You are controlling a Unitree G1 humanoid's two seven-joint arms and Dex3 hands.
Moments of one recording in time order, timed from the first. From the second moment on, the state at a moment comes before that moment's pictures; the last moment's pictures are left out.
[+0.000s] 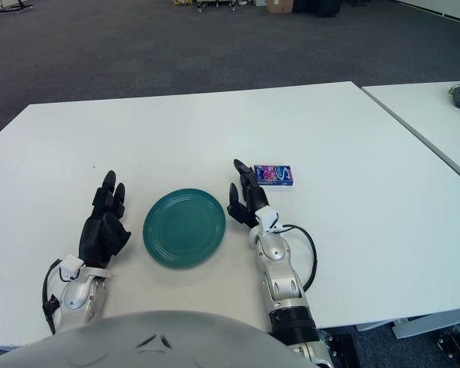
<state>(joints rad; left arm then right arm) 0.35 -0.03 0.00 0.17 -0.14 -0.63 -0.17 0.10 0.01 0.13 0.06 -0.06 -0.02 0.07</state>
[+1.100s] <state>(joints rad) 0.31 -0.03 0.02 0.20 -0.16 -0.59 -0.20 -0.35 -0.28 0.09 0.16 -0.48 -0.64 -0.10</state>
